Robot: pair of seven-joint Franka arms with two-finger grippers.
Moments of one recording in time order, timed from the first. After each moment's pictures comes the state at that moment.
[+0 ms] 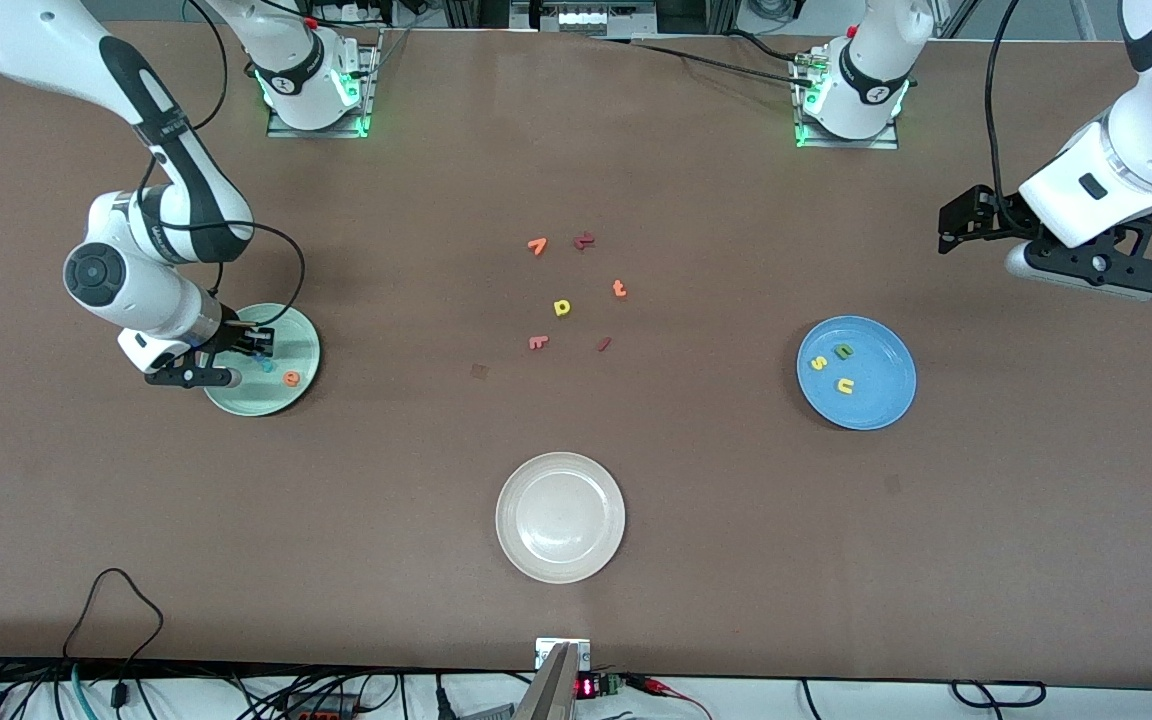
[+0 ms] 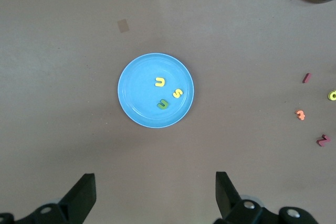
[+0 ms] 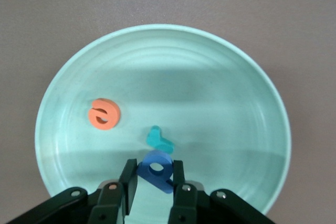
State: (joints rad) left arm -0.06 0.02 -0.06 -1.65 -0.03 1.58 0.07; right arm -0.35 0.41 0.34 -2.19 -0.20 2.48 0.14
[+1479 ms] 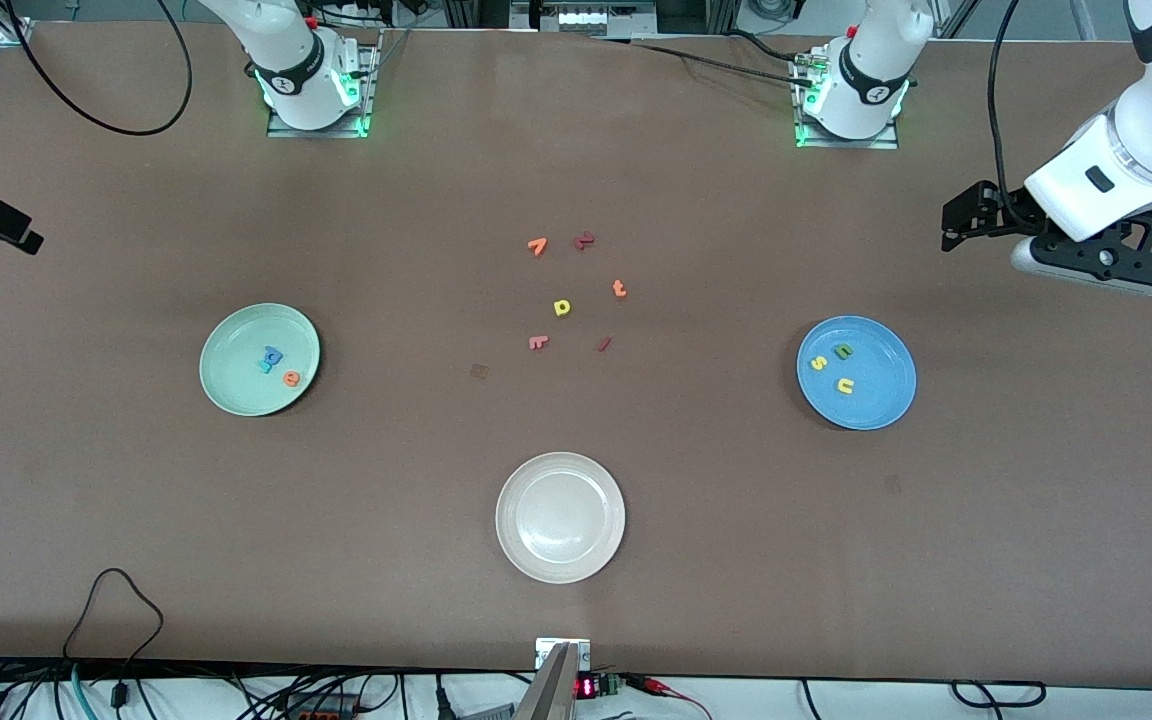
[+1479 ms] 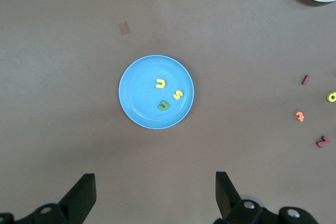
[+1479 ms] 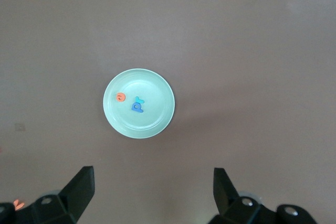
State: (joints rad) left arm -0.06 0.01 -0.06 -1.64 -0.03 1.58 0.07; right arm 0.05 -0.01 -0.16 -1.60 -0.03 1.57 0.13
